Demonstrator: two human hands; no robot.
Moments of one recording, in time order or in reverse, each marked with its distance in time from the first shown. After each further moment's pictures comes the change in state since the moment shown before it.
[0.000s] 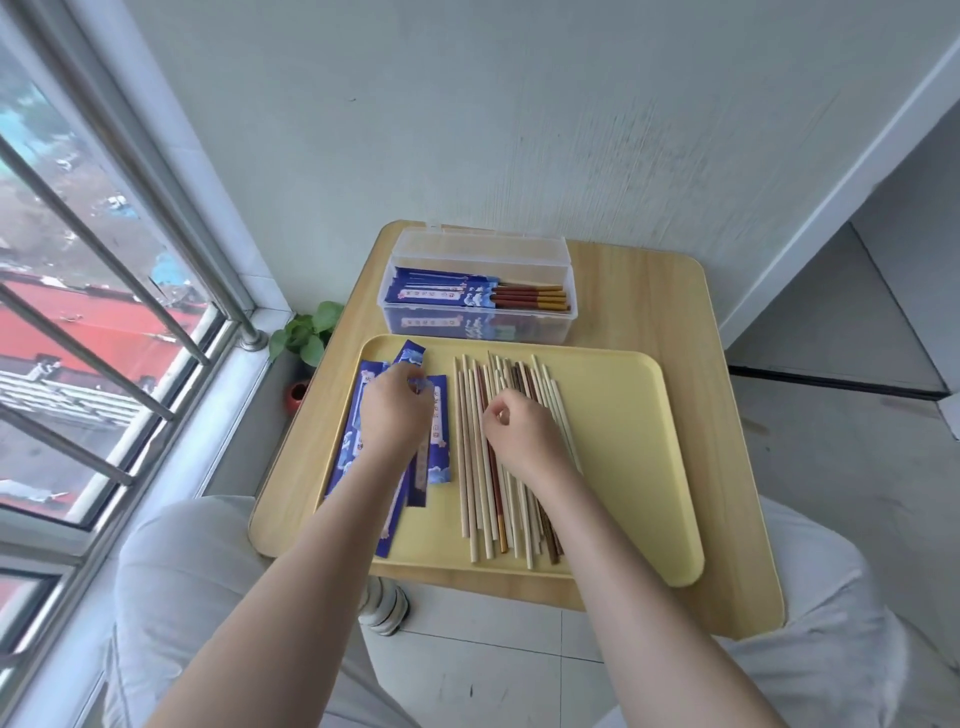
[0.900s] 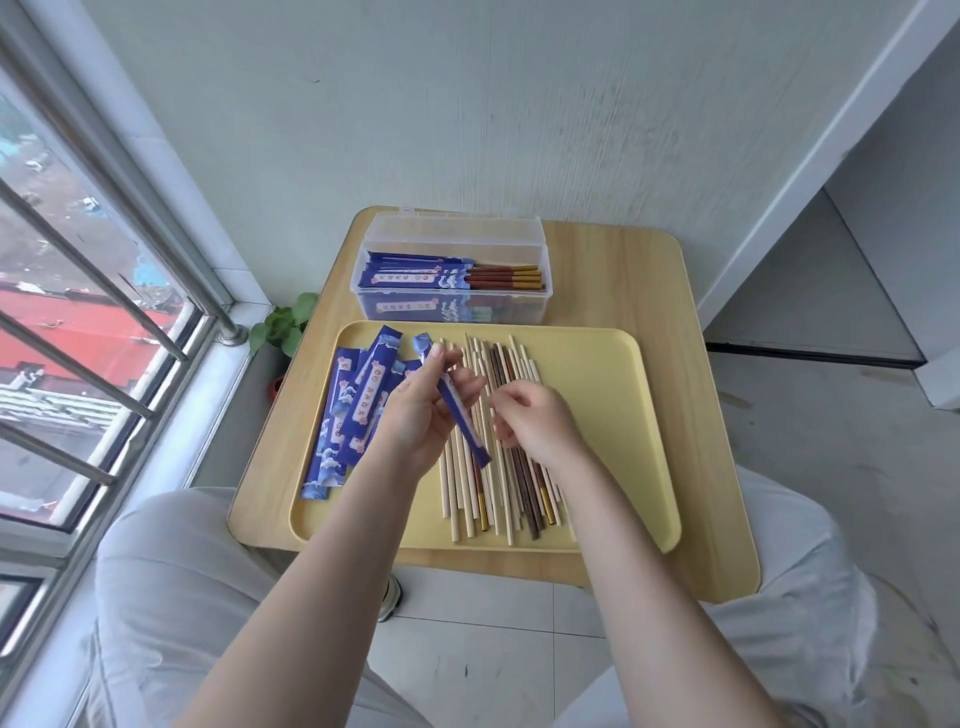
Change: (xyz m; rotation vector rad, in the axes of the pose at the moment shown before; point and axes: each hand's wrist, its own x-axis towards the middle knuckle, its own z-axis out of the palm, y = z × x) left_hand -0.047 0.024 0.015 -1.282 -0.516 -0.257; right_hand -0.014 0.026 -0.021 0.391 -0.043 0.125
